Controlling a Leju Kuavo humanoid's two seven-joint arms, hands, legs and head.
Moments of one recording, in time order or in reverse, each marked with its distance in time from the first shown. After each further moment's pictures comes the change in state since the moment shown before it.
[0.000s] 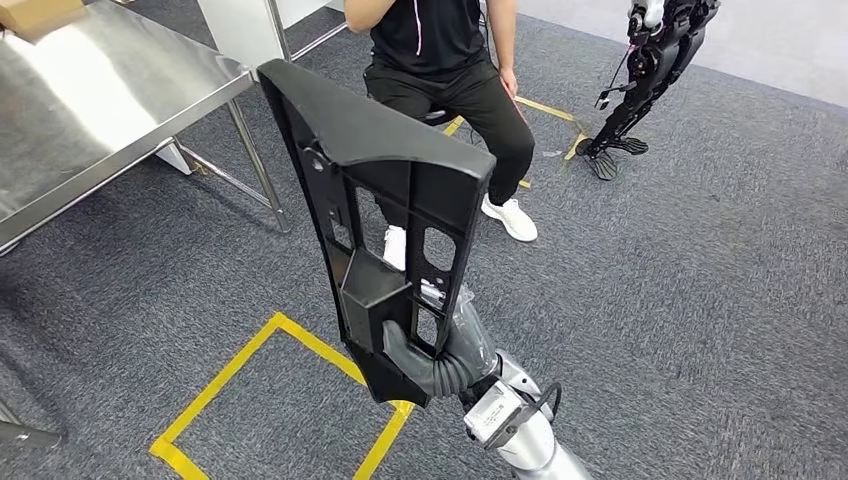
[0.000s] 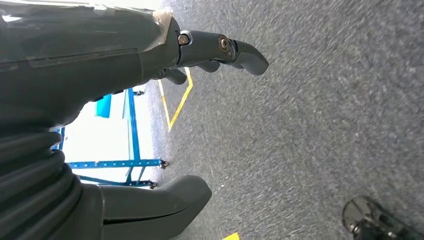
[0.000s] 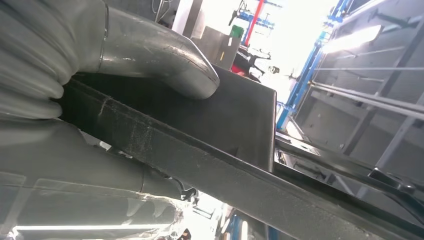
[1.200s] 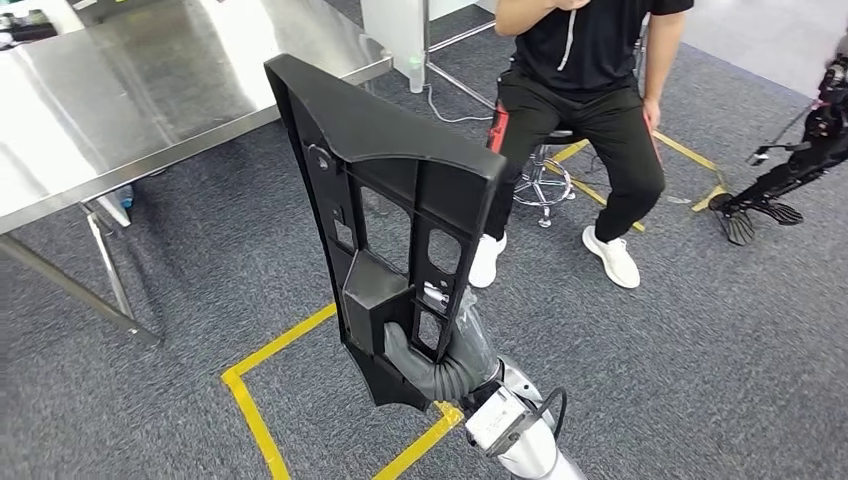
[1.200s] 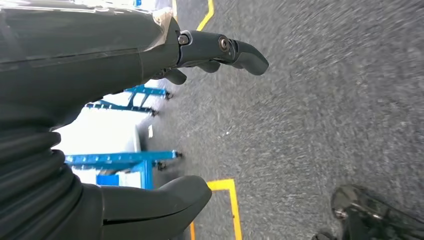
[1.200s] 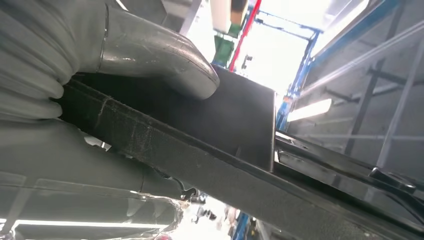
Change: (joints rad) left arm -0.008 -0.005 0.025 -0.001 0.013 -0.002 0.000; right arm 0.034 0.020 -0.017 -0.030 0.021 0.010 0.008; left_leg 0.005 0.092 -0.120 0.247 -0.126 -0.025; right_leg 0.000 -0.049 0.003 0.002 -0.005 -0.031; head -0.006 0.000
